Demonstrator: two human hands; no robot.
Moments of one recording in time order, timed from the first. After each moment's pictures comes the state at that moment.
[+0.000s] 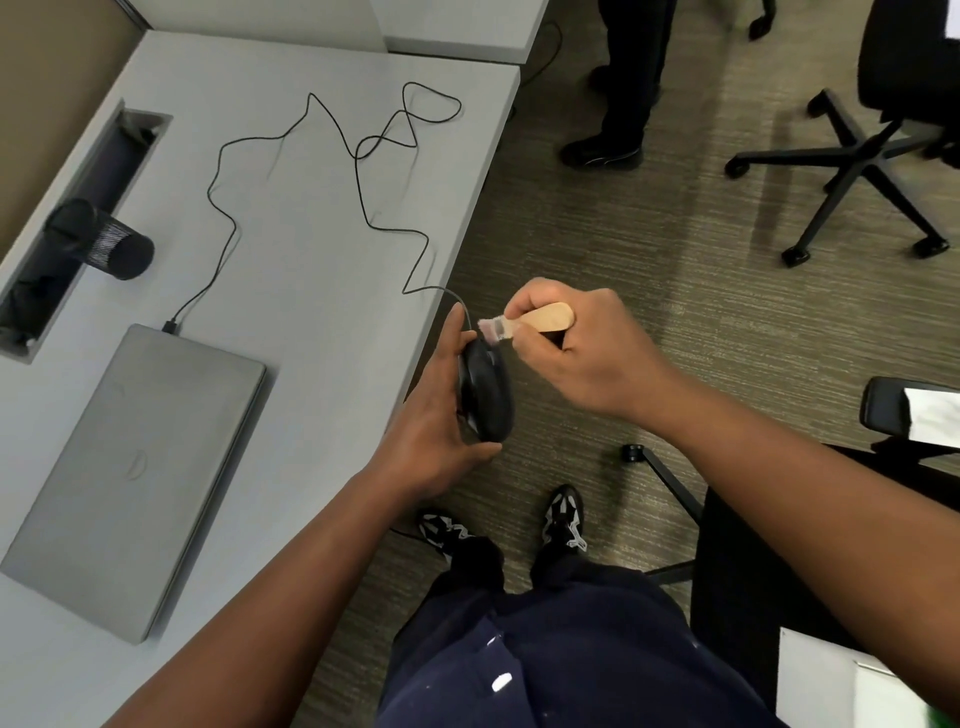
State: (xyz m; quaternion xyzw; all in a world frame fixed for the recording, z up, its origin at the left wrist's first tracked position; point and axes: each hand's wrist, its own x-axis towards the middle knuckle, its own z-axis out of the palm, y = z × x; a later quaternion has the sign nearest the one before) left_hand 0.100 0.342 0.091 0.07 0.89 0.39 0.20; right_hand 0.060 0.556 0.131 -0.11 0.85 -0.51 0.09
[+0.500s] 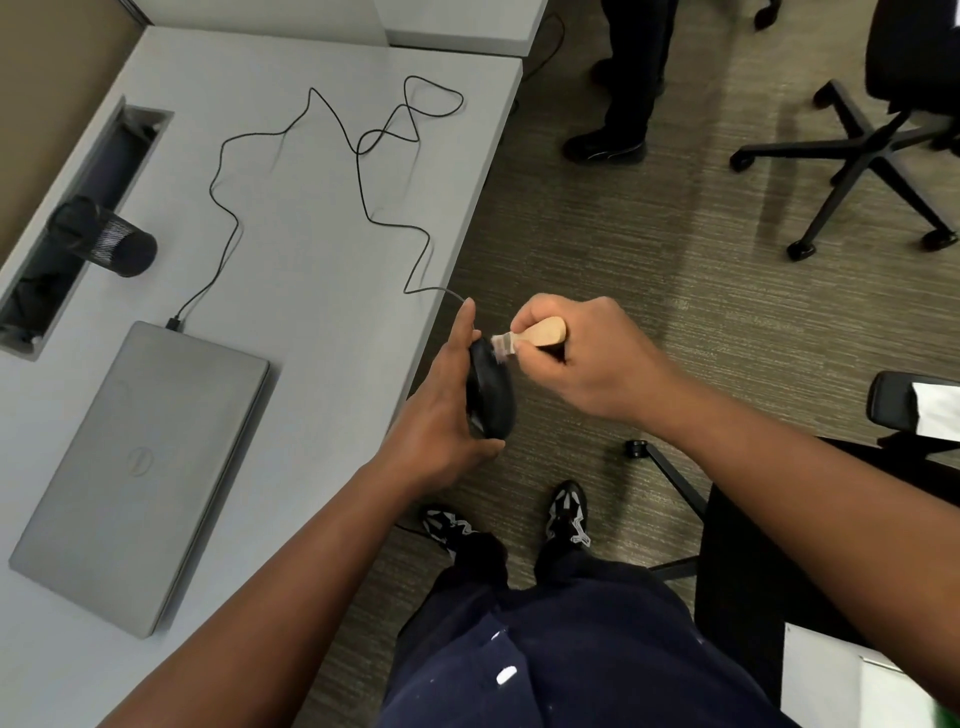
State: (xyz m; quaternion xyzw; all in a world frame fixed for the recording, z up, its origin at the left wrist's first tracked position) left_hand 0.098 0.344 0.092 0.06 0.90 0.37 0.22; right_hand 0.064 0.558 0.124 -0.12 0.88 -0.44 0.12
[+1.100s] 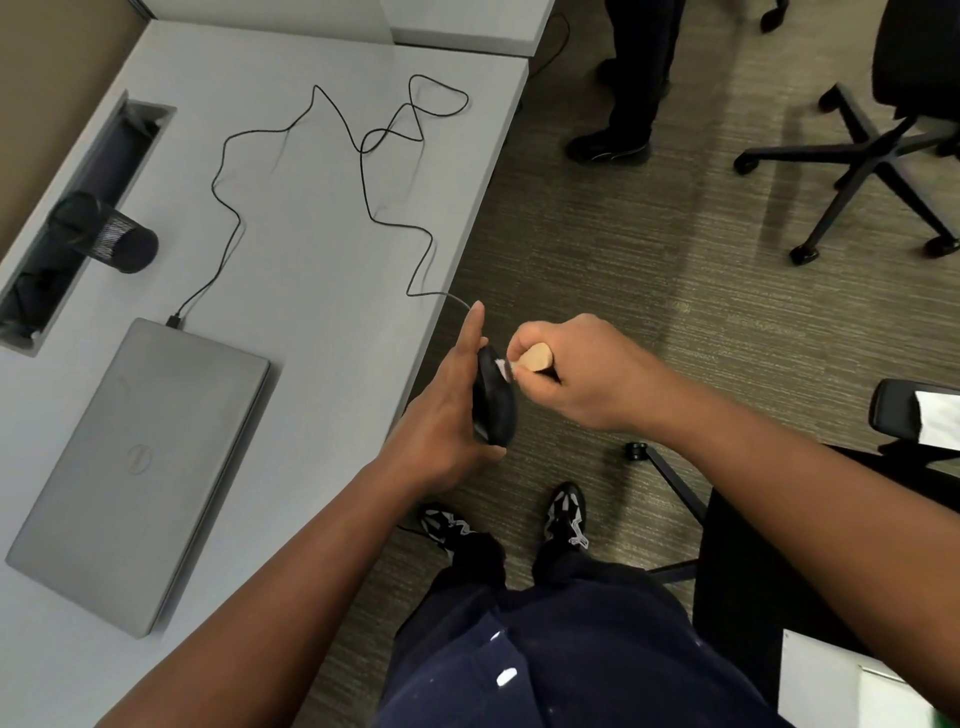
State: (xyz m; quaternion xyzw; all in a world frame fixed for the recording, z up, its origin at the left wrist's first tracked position) left_hand 0.096 0.345 0.093 0.08 0.90 0.35 0.24; right_hand 0.060 0.555 0.130 -0.18 0.89 -0.35 0.22
